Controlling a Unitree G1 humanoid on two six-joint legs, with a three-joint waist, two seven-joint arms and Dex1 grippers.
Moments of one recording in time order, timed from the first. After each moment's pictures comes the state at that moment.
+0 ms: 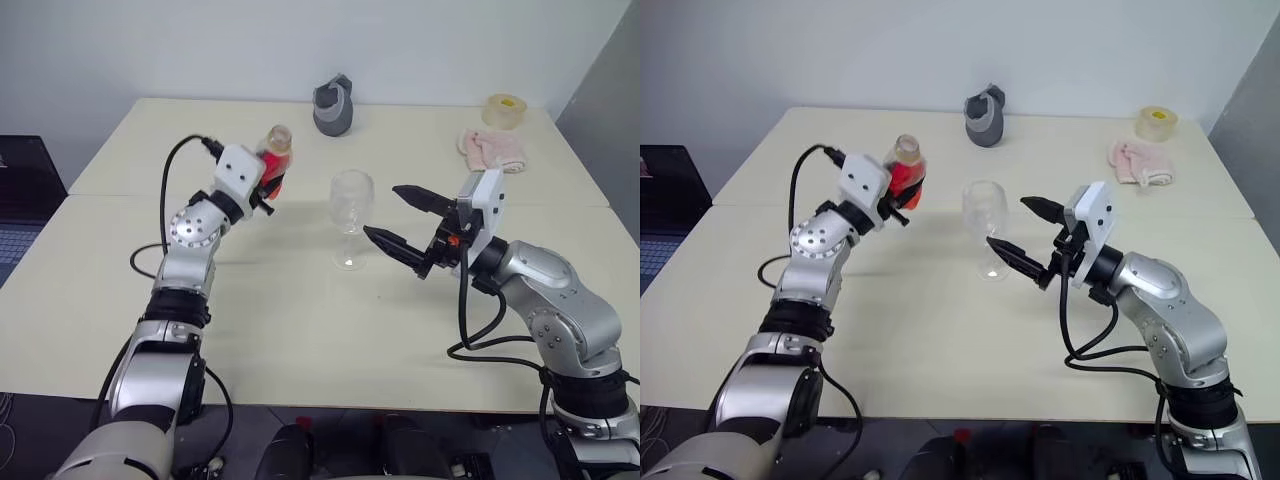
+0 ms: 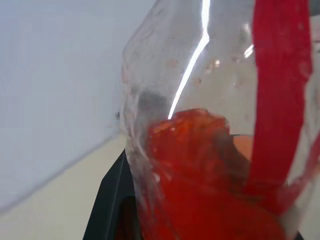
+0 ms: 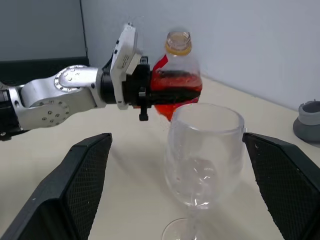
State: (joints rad) left arm -0.86 0.45 0.00 0.68 0.01 -0.33 -0.55; right arm -0.45 -0.49 0.01 -0.44 0.57 0.56 0.61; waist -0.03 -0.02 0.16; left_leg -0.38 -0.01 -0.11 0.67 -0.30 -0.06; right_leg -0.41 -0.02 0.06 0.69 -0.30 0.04
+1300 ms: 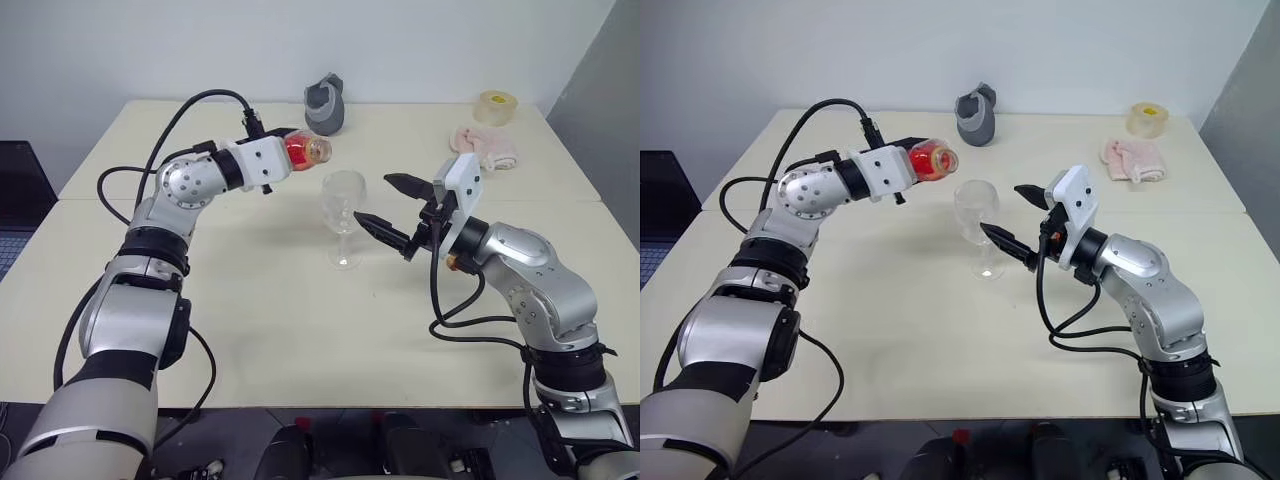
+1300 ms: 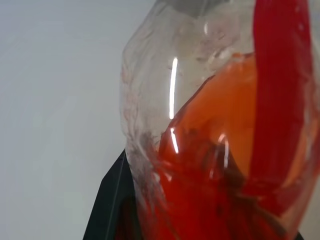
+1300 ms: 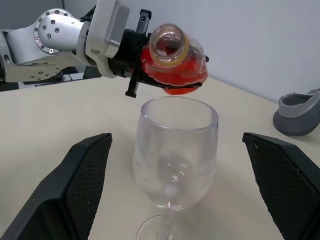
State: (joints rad) left arm -1.16 0.57 -0.17 1.11 0.28 -0.83 -0.63; right arm -0.54 -0.43 0.06 -0.35 0.46 0.57 0.61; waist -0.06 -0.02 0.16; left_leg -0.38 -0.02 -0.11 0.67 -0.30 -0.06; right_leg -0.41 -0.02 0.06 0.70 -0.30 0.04
